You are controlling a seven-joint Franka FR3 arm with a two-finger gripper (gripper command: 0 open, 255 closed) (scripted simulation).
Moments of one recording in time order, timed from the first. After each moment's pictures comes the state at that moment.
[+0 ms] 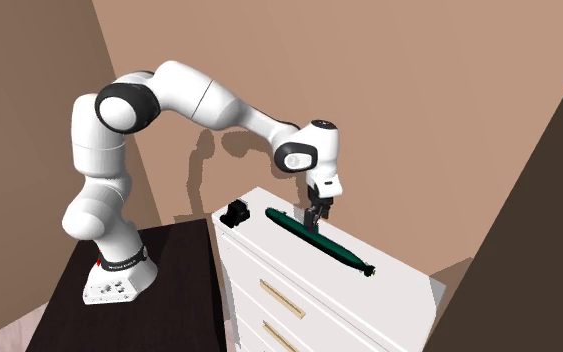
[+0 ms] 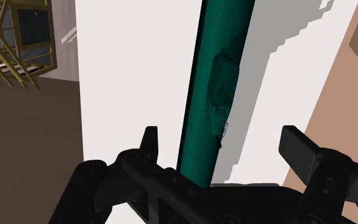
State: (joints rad) arm -0.14 0.29 -0.06 -1.88 -0.03 2.20 0.68
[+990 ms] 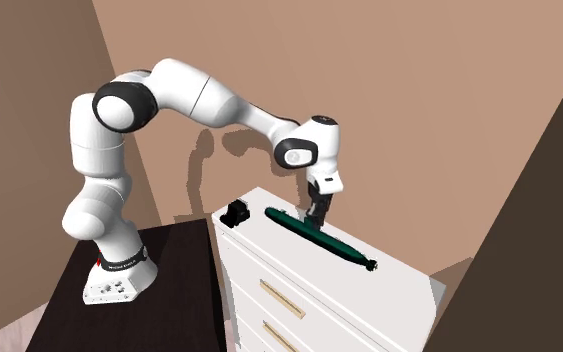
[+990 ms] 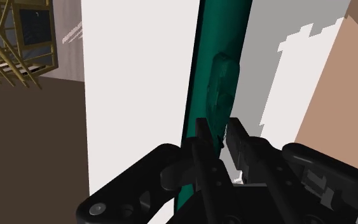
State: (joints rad) arm -0.14 0.28 -0.06 -1.87 -0.03 2.17 0.68
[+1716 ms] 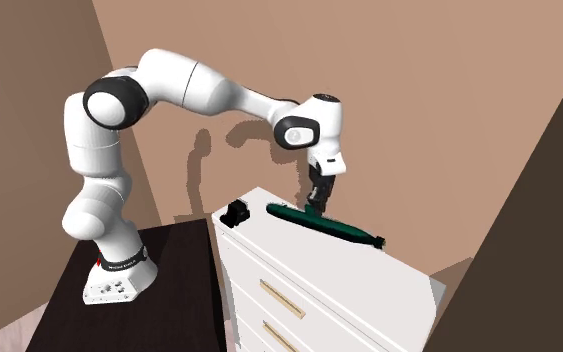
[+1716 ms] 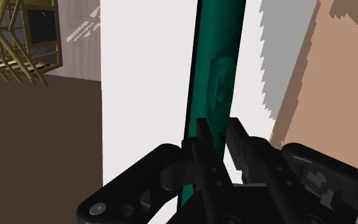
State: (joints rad) arm -0.14 0.23 -0.06 -1.79 -0.03 2.04 0.68
